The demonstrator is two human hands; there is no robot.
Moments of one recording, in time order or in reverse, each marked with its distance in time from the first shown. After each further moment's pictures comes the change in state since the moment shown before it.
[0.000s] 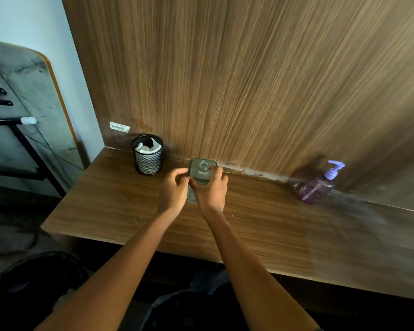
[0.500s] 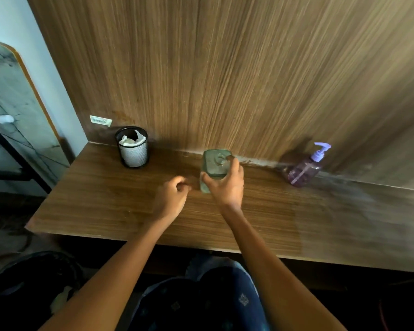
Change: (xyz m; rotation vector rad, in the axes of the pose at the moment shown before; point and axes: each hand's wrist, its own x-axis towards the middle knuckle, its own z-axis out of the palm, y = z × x) left_hand -0.029 -0.010 0.004 0.378 -0.216 0.033; right_hand -0.001 0.034 -0.056 0.023 0.141 -0.107
